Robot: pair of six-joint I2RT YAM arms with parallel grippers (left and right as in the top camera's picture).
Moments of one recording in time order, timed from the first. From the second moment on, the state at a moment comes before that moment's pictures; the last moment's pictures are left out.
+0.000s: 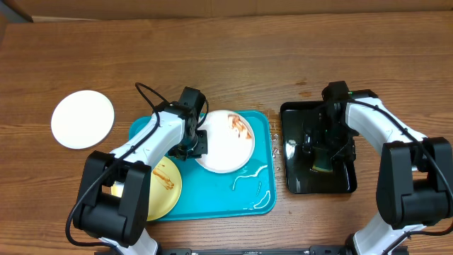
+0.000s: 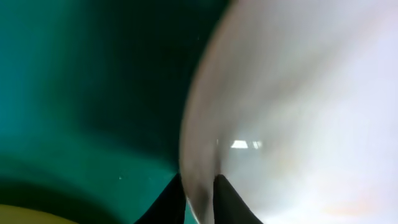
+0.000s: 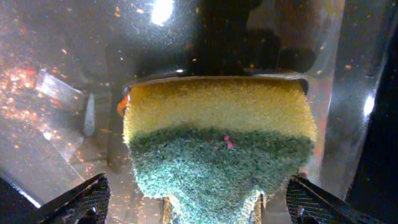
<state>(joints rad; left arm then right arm) -0.31 1.80 1.08 -0.84 0.03 -0.37 0.11 1.85 1.13 -1.02 -0.09 0.30</state>
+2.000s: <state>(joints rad) -0.30 1.80 1.06 -0.86 0.02 -0.35 0.11 1.85 1.13 -1.03 -0.12 0.30</state>
